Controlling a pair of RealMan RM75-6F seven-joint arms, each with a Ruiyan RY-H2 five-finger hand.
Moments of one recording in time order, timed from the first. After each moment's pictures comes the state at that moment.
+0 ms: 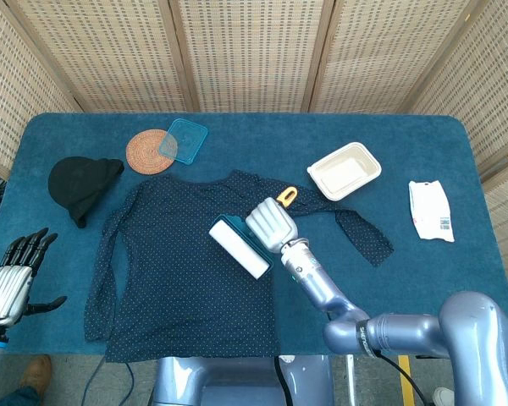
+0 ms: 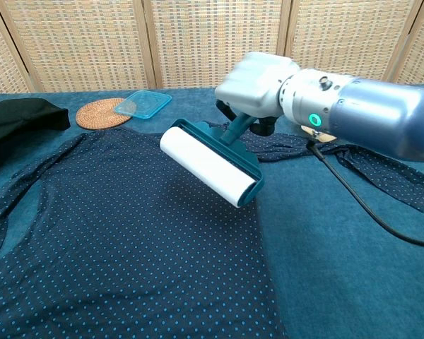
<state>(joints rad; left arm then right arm) -0.15 -1.08 -0.02 -1.72 1.46 1.37 0.02 1.12 -1.62 0.15 -1.48 -0.86 1.02 -1.18</state>
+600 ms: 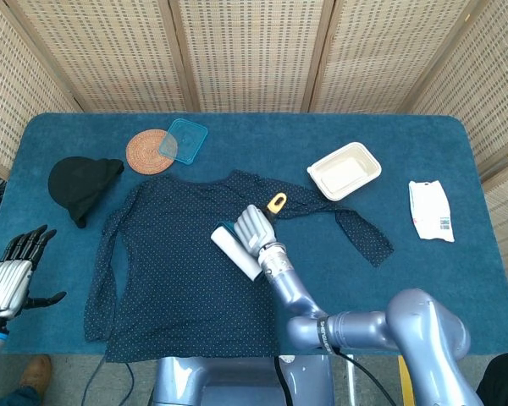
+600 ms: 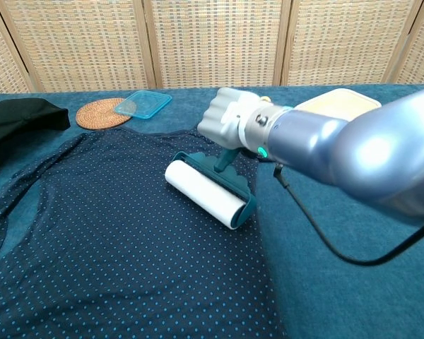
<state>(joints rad) -0.18 -1.08 -0.04 -1.70 1.41 1.30 -0.01 1.28 -1.81 0.15 -1.35 -0.49 1.06 -1.50</state>
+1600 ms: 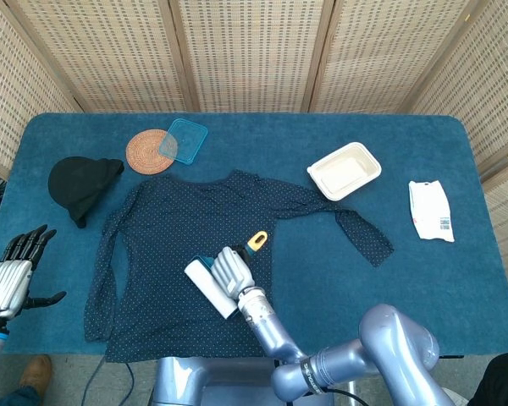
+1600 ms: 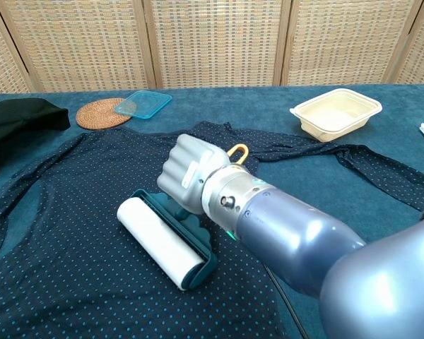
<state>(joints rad) -0.18 -1.08 -0.04 -1.70 1.41 1.31 0.00 1.25 -1.98 0.09 -1.49 -0.58 1.26 -1.60</state>
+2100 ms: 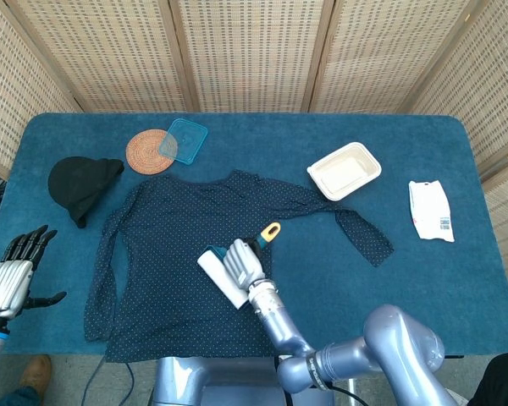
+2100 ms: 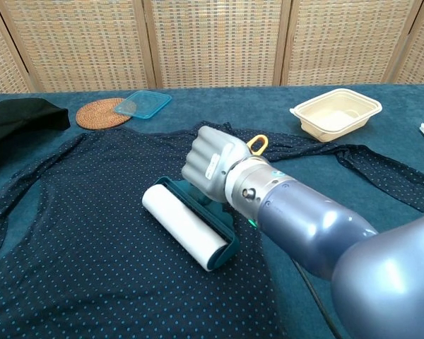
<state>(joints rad) -0.18 -1.08 -0.03 -1.69 1.41 1.31 0.00 1.22 -1.95 0.05 -1.38 -0.58 1.27 -1.63</state>
